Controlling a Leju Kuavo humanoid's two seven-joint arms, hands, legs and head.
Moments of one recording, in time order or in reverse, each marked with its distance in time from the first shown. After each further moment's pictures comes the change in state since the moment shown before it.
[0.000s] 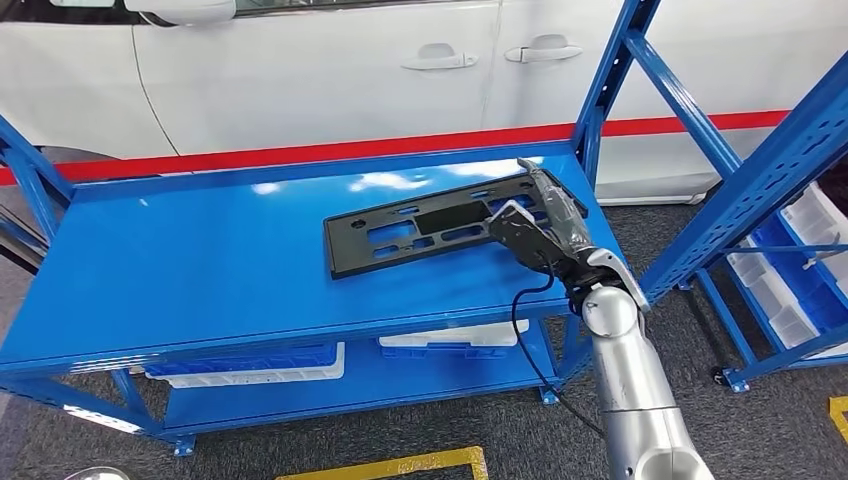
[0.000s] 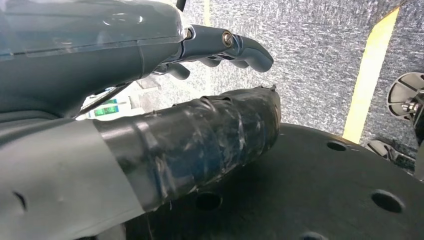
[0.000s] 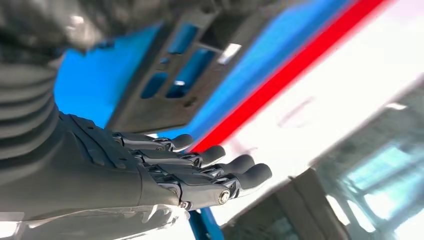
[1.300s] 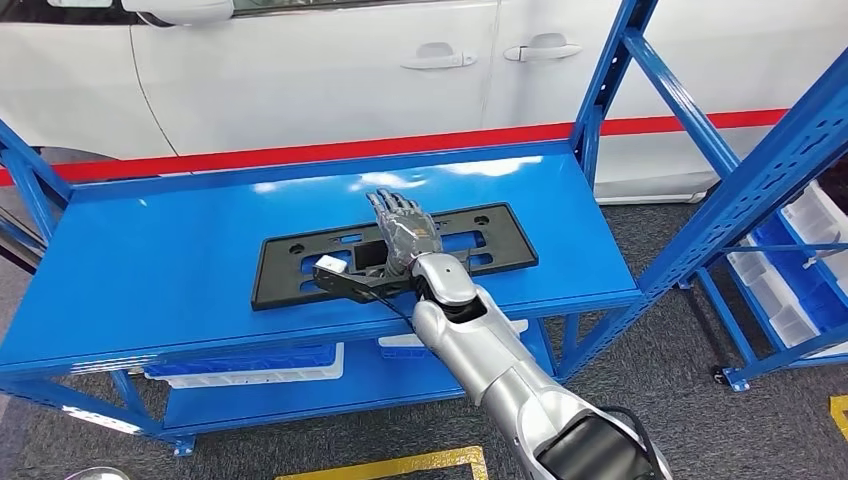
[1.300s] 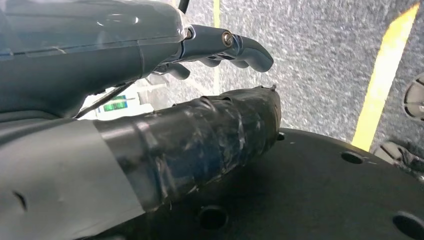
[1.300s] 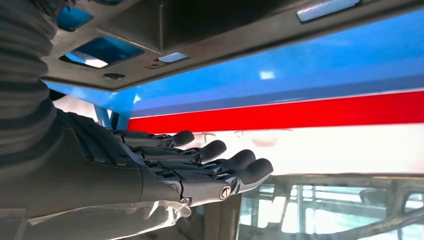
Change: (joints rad) left arm -0.001 0.001 0.004 0.000 0.001 0.012 0.038; right arm -0.288 0.249 0.457 0.626 0.625 -0.329 0.227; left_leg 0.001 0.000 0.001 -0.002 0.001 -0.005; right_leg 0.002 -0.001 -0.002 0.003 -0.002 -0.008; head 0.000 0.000
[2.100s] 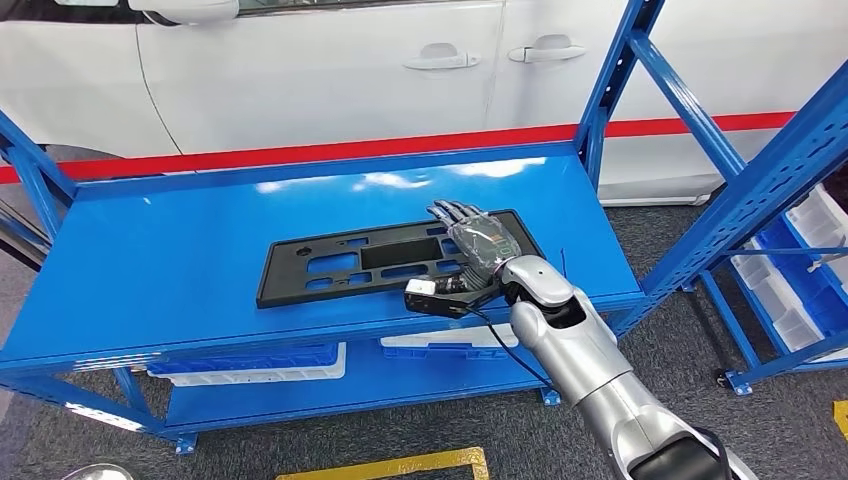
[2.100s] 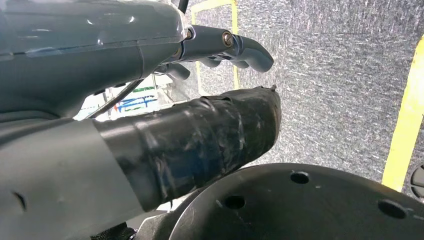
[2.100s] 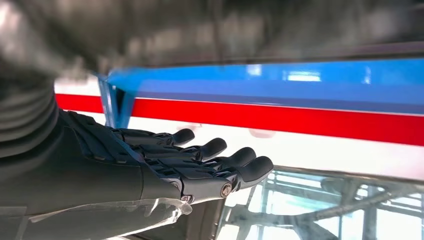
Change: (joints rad) left arm -0.003 0.047 -0.050 0.000 -0.037 0.000 0.105; right arm 0.130 -0.334 0.016 -0.309 -0.117 0.185 -0.254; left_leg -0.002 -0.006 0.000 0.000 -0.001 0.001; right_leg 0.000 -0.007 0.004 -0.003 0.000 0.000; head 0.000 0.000
